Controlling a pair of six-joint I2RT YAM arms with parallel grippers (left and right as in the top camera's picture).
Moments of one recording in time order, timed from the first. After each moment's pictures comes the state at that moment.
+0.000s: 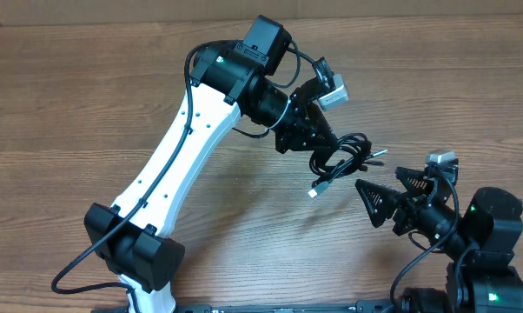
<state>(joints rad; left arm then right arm) -0.54 1.91 2.03 -1.37 1.04 0.58 -0.08 0.56 0.67 -0.62 -0.68 0.15</state>
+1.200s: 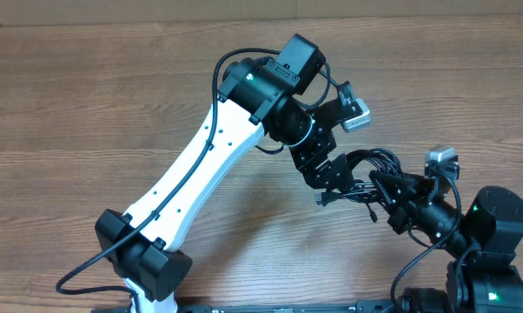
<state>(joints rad) -0.66 1.90 2.03 -1.38 0.76 0.40 -0.08 0.56 0.67 -0.55 -0.72 0.17</state>
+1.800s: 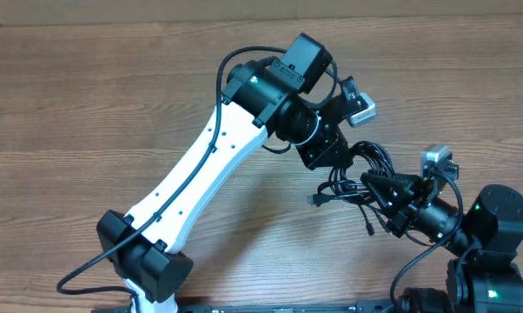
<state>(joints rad) -0.68 1.90 2.03 -1.31 0.74 0.28 -0.08 0.57 0.67 -0.48 -0.87 0.20</state>
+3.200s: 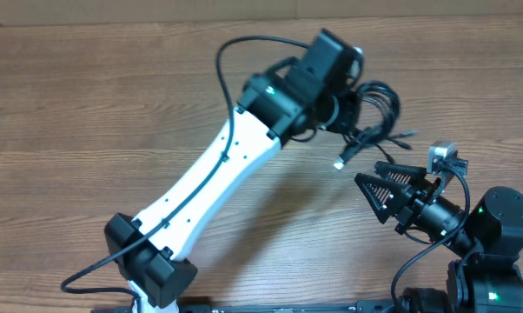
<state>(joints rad) -0.77 1.90 2.03 -0.99 0.21 -0.48 -0.08 0.56 0.68 -0.42 -0.88 0.39</state>
